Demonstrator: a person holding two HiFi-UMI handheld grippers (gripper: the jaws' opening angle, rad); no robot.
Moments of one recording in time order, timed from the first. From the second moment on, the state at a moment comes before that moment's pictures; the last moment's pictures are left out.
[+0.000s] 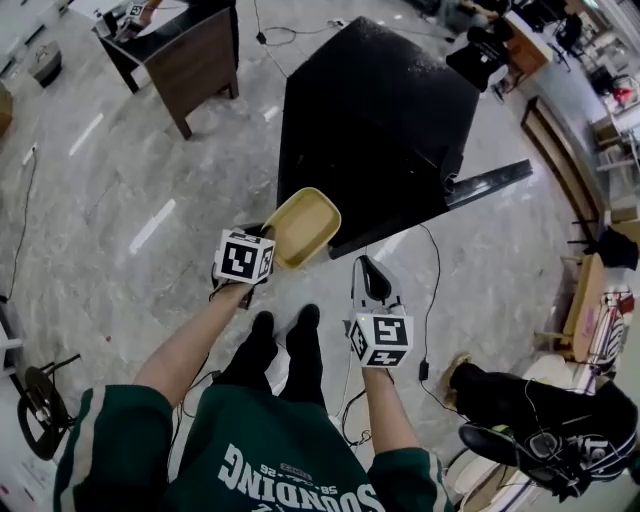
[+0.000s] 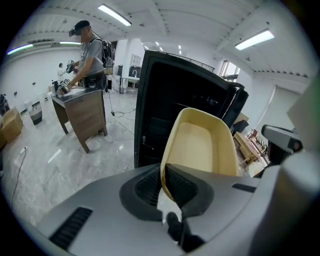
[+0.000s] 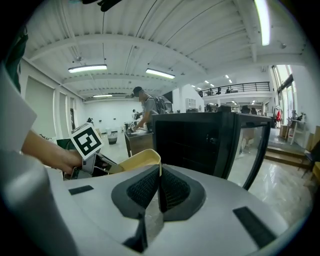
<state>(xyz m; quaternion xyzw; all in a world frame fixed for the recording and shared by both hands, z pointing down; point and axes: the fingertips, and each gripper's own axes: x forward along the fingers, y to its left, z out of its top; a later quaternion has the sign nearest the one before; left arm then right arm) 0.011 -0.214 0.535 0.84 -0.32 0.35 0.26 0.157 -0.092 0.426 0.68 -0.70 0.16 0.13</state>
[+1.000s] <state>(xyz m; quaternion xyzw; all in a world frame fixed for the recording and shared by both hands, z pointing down) 0.095 -0.291 0.620 0.82 -0.35 0.38 0.26 0.182 -0.130 0.504 0.61 -0.76 0.16 0.16</state>
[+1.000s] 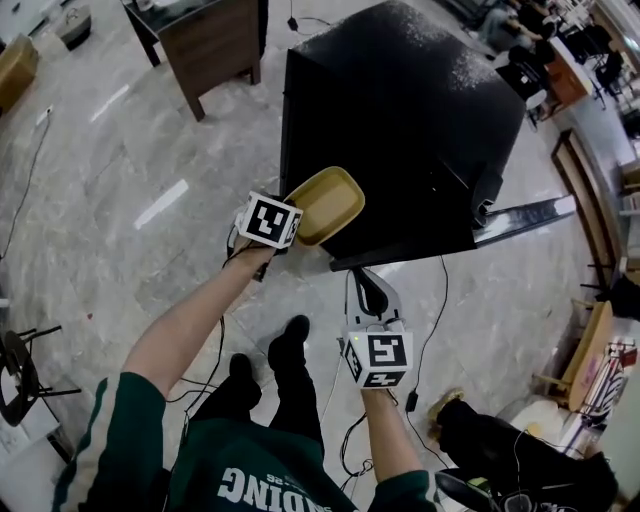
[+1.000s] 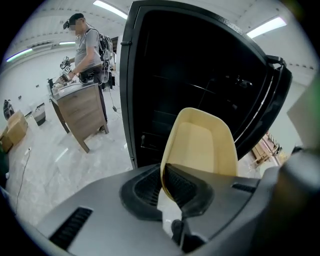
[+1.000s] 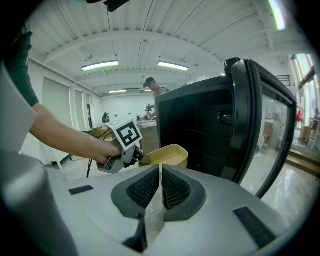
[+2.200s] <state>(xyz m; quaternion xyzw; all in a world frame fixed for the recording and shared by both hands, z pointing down) 0.171 -0.383 0.689 0.79 -0.37 0.39 0.29 0.199 -0.164 0.583 0.62 -0.75 0.18 0.14</state>
